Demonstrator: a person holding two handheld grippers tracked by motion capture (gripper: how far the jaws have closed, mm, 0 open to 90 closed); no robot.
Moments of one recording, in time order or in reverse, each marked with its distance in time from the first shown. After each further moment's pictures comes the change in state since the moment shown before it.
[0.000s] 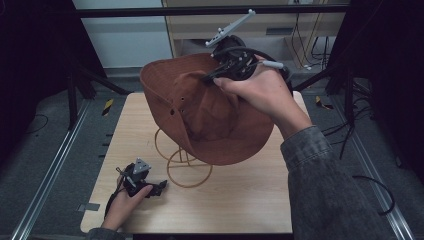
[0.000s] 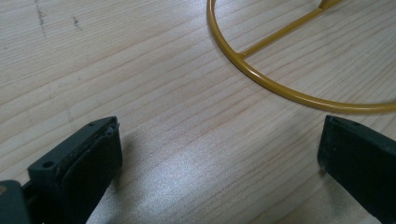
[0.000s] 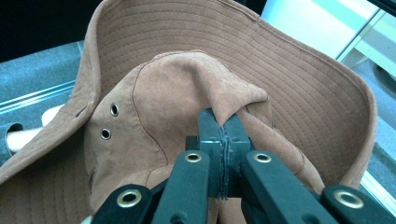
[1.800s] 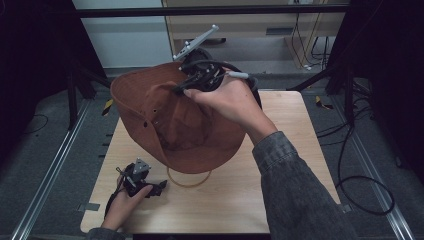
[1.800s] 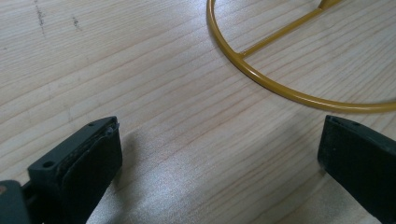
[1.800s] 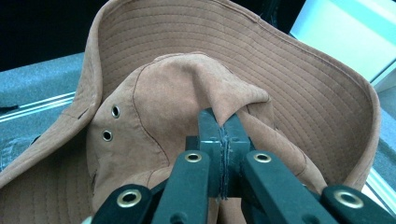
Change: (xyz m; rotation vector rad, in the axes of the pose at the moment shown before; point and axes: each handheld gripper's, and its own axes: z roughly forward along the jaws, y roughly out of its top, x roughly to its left) left arm 0.000 0.000 0.000 0.001 -0.002 0.000; right arm 0.030 0.014 0.050 -0.036 0.095 -0.039
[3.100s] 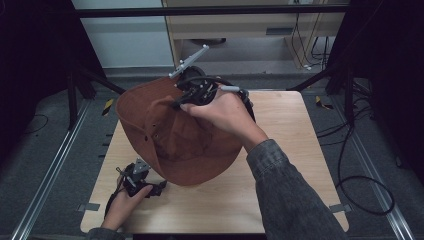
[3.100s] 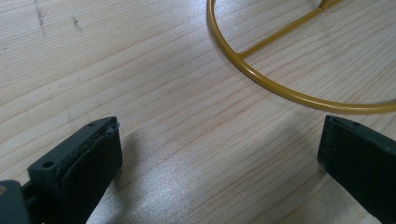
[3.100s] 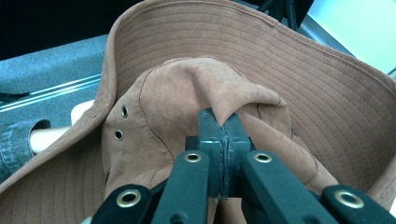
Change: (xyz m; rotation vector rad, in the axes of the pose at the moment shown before) left arm 0.000 0.000 0.000 -0.005 0.000 -0.004; right arm 0.005 -0.021 0.031 0.054 0.044 0.017
